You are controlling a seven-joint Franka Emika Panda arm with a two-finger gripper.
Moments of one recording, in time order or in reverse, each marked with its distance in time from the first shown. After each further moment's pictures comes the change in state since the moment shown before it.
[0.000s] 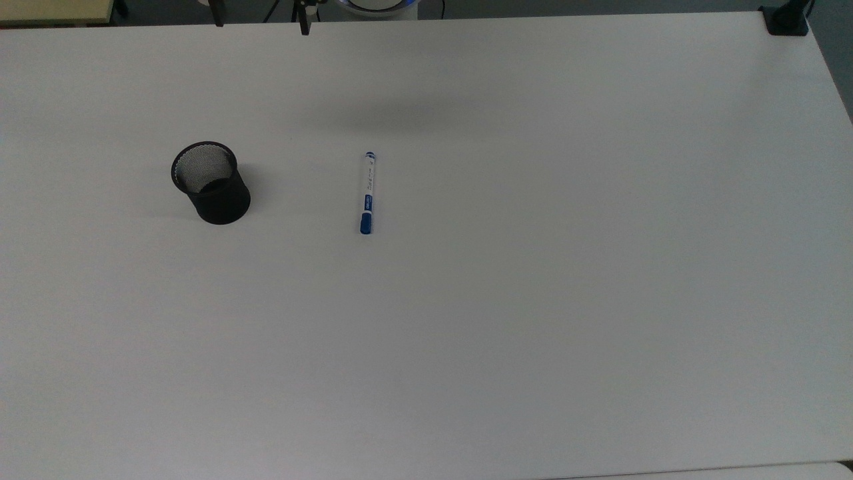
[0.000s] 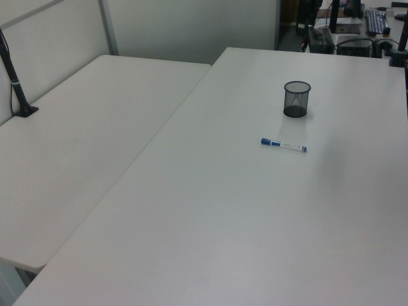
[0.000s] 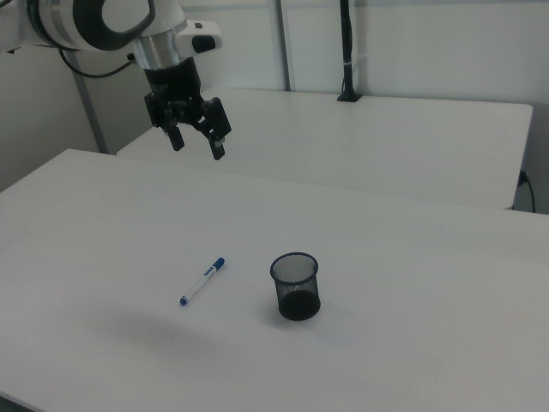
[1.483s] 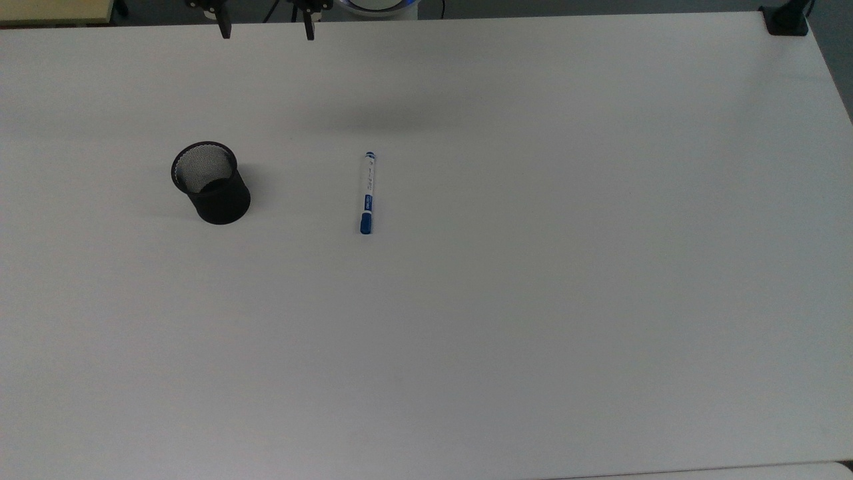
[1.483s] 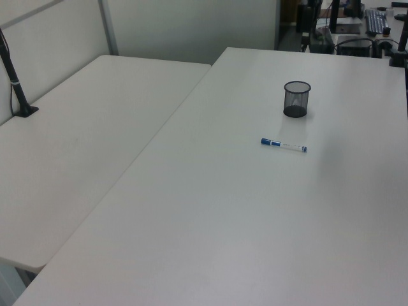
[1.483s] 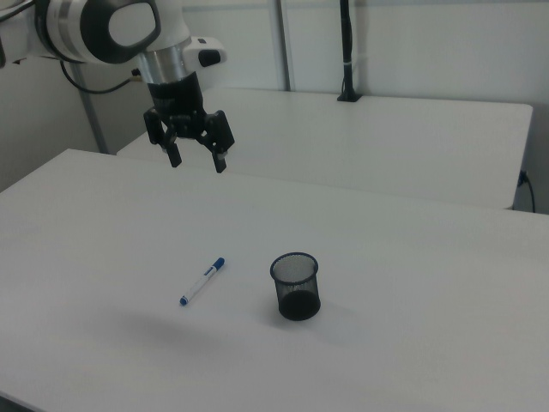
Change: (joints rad) arm -0.002 0.000 0.000 -0.048 -0.003 -0.001 -0.149
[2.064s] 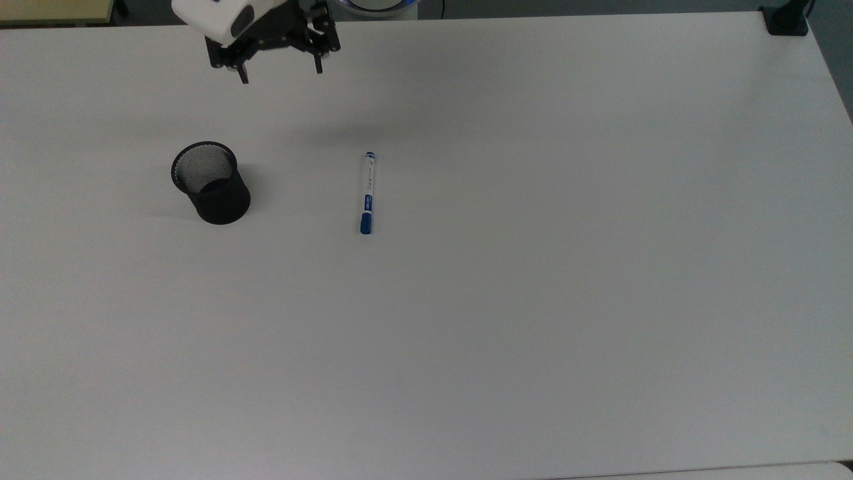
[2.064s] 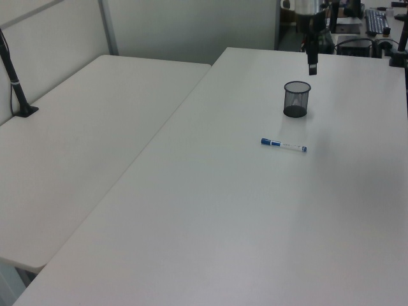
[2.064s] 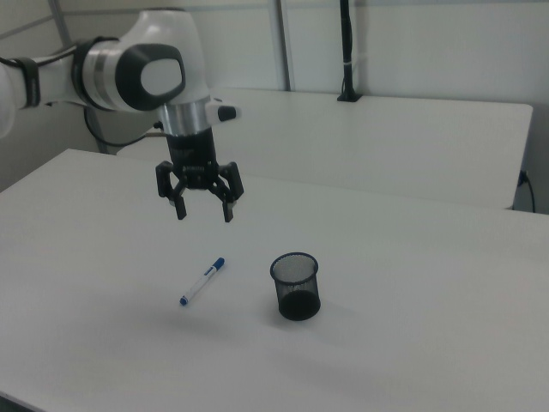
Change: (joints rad) arm 0.007 0.080 0.004 -0.103 -0.048 0.008 -0.130
